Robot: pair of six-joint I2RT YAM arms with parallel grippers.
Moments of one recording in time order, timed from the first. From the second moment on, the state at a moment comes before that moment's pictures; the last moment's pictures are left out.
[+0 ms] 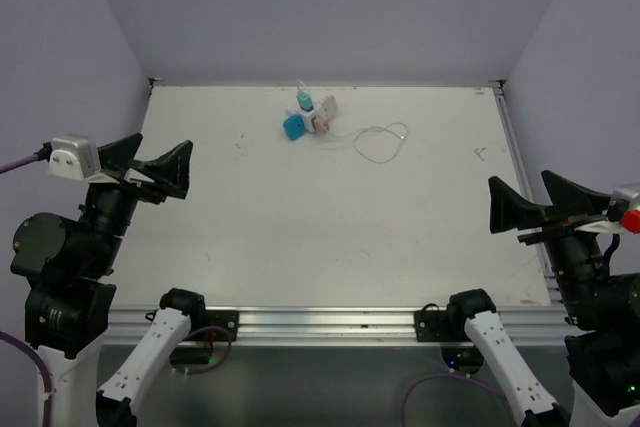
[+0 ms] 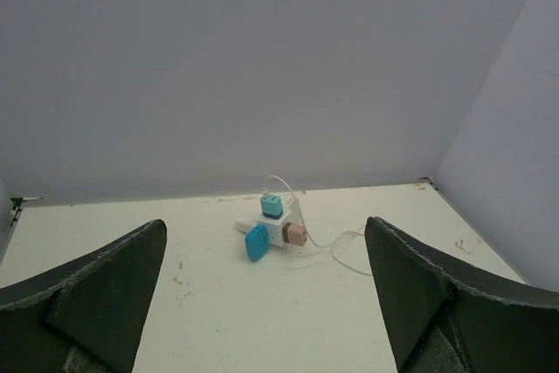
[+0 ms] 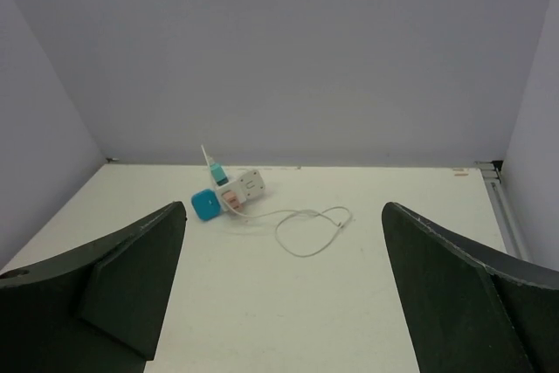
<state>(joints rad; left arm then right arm) -0.23 0.56 1.31 -0.53 0.02 -0.21 0.22 0.44 1.39 -0.74 0.06 0.16</state>
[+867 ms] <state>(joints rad) -0.23 0.73 1.06 -0.47 -0.01 -0.23 0.22 0.72 1.01 -0.65 -0.05 0.25</state>
